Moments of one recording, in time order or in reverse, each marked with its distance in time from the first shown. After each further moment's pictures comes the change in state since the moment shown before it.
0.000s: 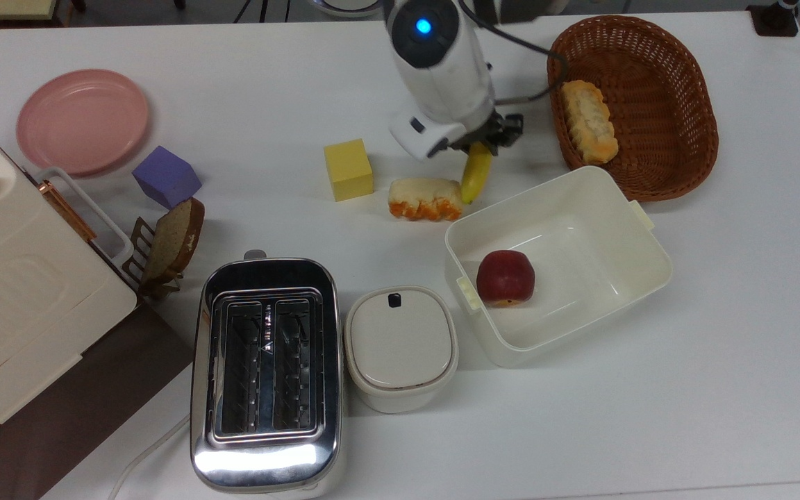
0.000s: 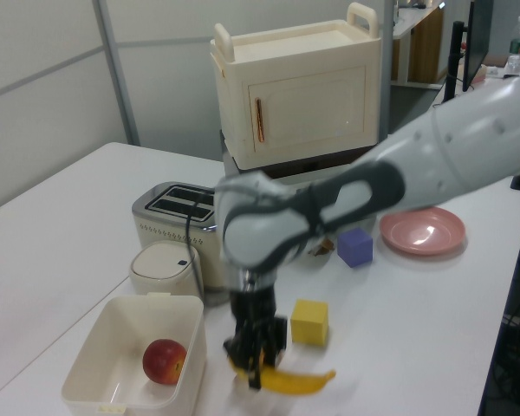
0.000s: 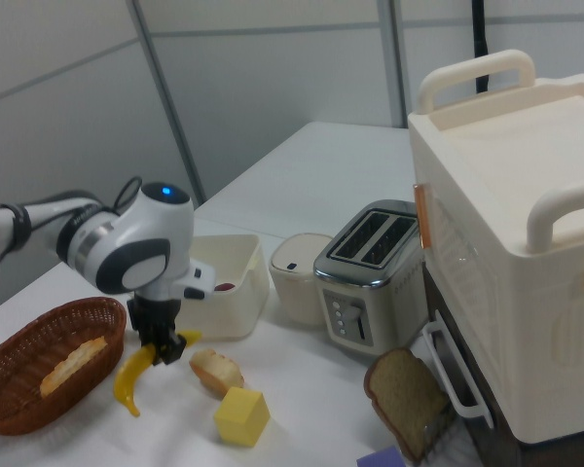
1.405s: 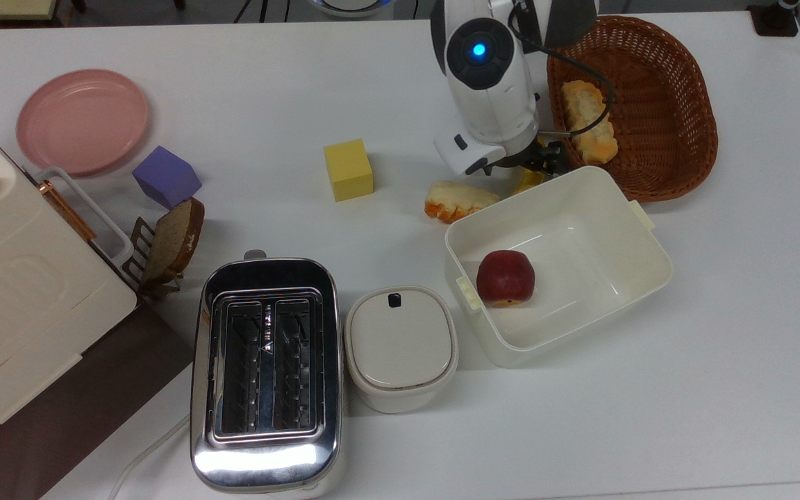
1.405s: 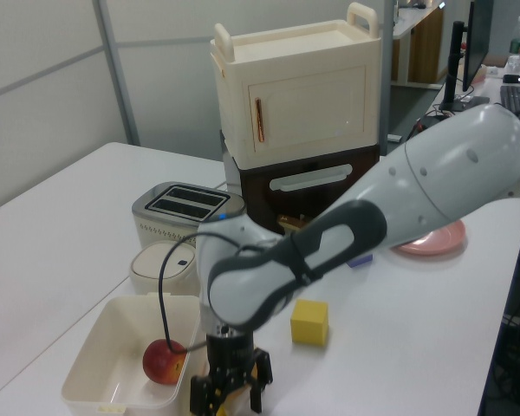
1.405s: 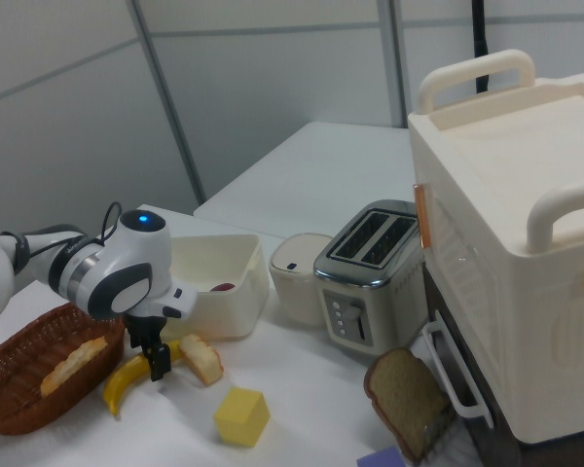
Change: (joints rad) arm -0.016 0.124 0.162 0.007 0.011 0.235 0.239
